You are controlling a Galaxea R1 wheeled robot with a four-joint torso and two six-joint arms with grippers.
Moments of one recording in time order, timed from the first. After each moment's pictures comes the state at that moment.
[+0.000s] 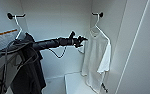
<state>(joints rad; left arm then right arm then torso) -0.12 2.79 -1.83 -0.18 0.23 -0.91 -1.57 3.05 -2.73 -0.73 0.09 0.68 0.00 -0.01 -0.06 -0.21</state>
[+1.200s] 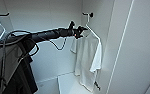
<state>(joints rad) -0.23 2.84 -1.93 -0.18 0.21 -0.97 -1.57 3.05 -2.73 -0.73 0.09 0.69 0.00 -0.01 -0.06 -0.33</state>
